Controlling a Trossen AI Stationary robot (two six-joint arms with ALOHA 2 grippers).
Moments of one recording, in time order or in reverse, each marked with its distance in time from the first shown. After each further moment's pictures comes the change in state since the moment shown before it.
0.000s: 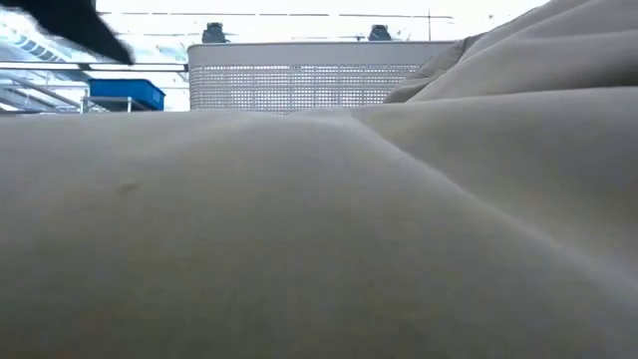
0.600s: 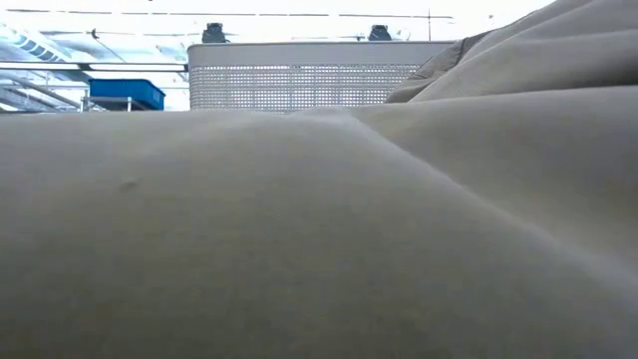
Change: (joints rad) left arm -0.003 -0.067 0.095 0.026 -0.083 0.173; right arm 0.076 0.015 -0.007 0.001 0.213 0.124
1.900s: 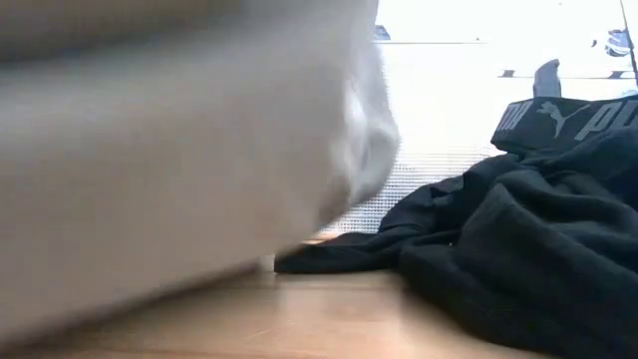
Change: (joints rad) left arm -0.231 -0.040 0.000 0.058 -0.152 -0.005; right arm -0.202 0.028 0.142 0.487 0.049 -0.551
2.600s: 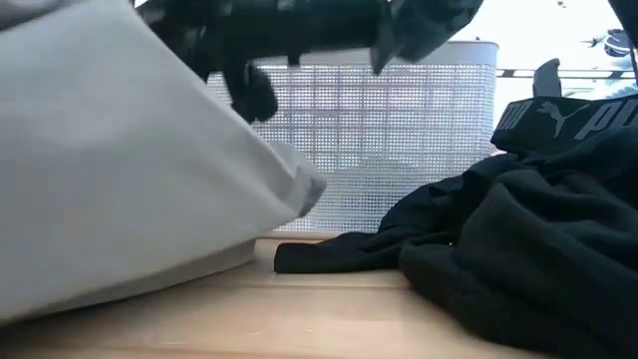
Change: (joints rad) left arm -0.088 -0.067 0.000 0.009 -0.065 -0.049; right arm -0.263 0.538 0.043 0.953 -0.262 -0.433
